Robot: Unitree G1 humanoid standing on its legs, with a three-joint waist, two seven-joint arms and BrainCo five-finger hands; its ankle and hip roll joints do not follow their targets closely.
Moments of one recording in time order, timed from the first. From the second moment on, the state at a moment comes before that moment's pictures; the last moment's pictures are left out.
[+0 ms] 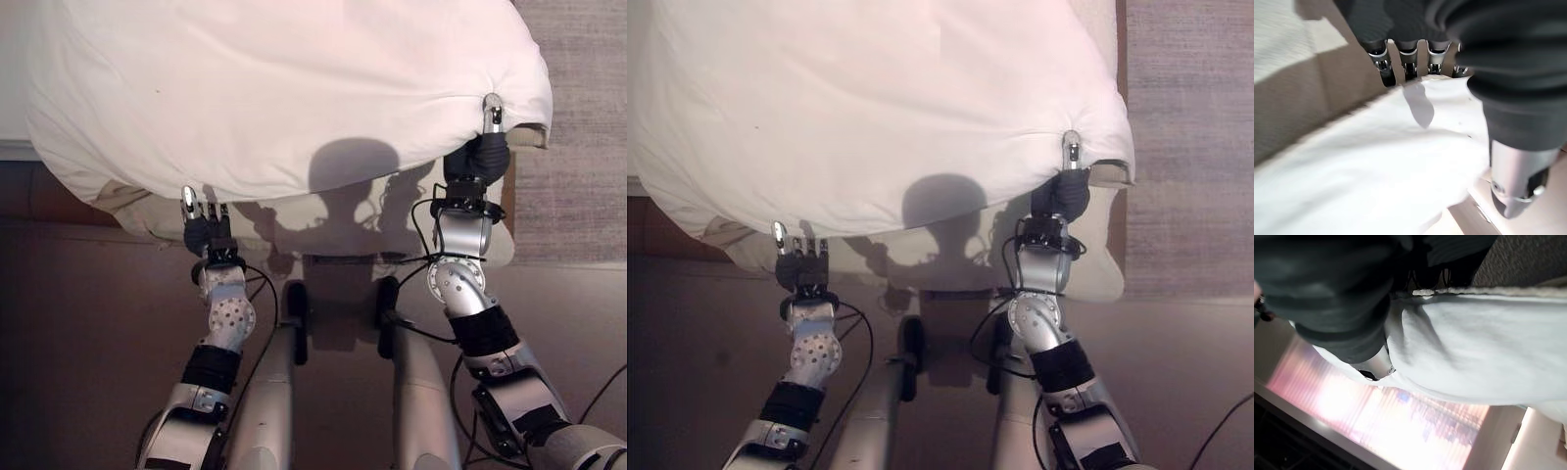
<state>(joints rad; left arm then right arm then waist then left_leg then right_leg) -0.43 0.13 -0.10 0.25 -1.32 -0.50 0.22 -0.66 -0.22 0.18 -0.02 1.21 -0.56 -0.23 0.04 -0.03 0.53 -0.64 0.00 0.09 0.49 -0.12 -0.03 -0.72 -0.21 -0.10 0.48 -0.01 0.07</state>
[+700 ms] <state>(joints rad) -0.45 0.13 -0.17 0.23 -1.44 -0.43 0.07 -0.64 -0.22 0.22 -0.04 1.22 -0.56 -0.18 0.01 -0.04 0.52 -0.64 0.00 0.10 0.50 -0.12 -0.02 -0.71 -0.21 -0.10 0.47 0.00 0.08</state>
